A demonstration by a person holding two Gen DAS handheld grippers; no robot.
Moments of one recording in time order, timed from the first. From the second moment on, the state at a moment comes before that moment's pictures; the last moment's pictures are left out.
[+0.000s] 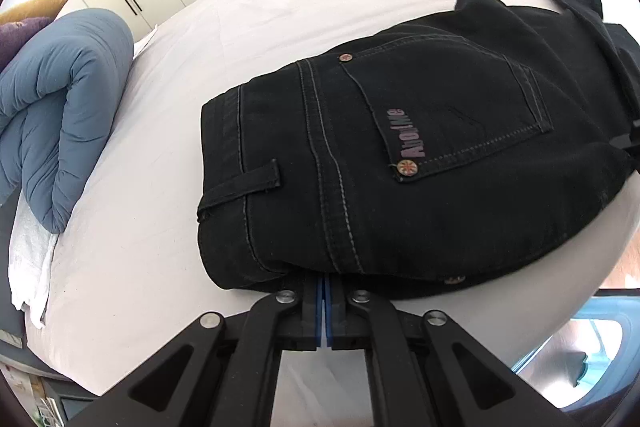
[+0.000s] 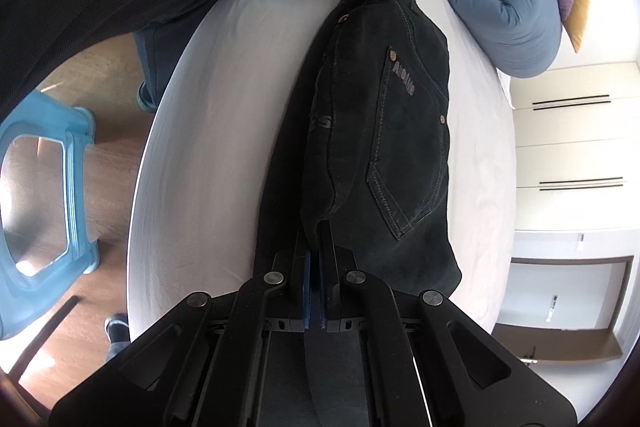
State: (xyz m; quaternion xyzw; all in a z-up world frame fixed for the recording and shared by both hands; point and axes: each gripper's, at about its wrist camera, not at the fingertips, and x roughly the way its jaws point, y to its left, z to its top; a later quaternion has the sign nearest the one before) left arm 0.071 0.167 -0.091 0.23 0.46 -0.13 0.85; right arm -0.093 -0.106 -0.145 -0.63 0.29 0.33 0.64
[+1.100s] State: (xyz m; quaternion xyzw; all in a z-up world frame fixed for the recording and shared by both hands) left arm 0.116 0.149 -0.103 0.12 0.50 -0.15 0.84; right arm -0.100 -0.089 -0.182 -0.62 0.31 0.29 0.66
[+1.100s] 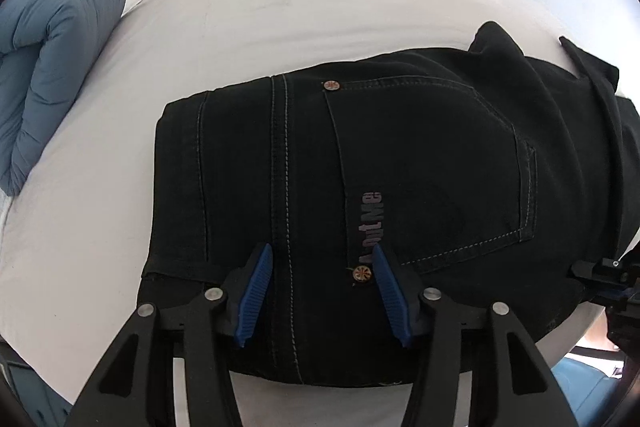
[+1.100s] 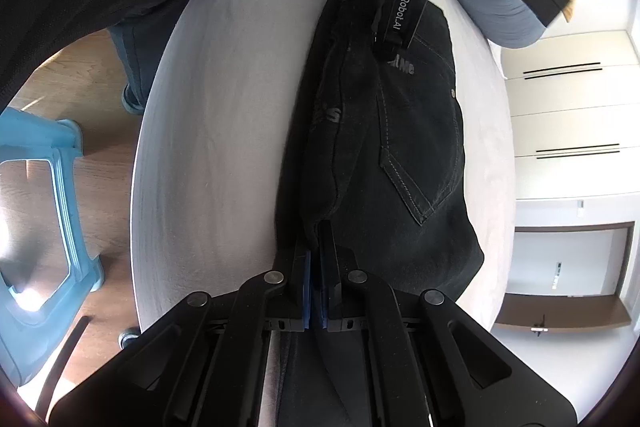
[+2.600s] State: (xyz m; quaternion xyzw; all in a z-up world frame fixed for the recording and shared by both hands) left arm 0.137 0.023 -0.108 0.00 0.51 -0.27 0.81; right arm 0.145 -0.530 -0.104 0.27 0.54 -0.15 0.78
